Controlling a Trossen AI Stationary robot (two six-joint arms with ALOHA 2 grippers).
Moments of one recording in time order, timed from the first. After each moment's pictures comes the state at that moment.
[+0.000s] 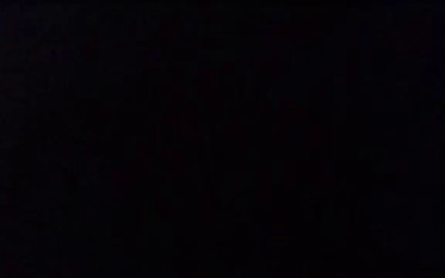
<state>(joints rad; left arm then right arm) -0.69 1.28 0.92 0.24 -1.20 -1.12 0.44 1.76 1.11 0.35 -0.47 0.94</state>
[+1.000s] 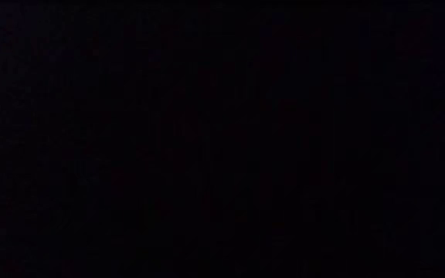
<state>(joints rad) -0.69 1.28 0.92 0.24 -1.19 -1.12 0.51 1.76 1.23 0.26 -0.53 1.00</state>
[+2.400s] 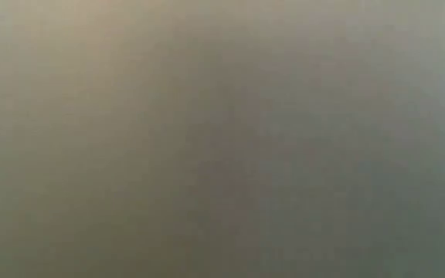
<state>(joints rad) -0.69 1.28 0.92 0.23 -1.15 -1.13 0.54 2.06 1.57 -0.42 -0.24 0.68</state>
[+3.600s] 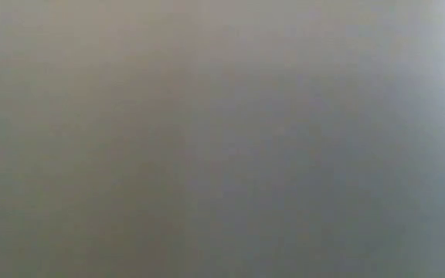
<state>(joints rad) -0.33 1.24 0.92 -0.73 -0.39 -1.42 0.48 1.52 1.57 -0.80 0.42 0.66</state>
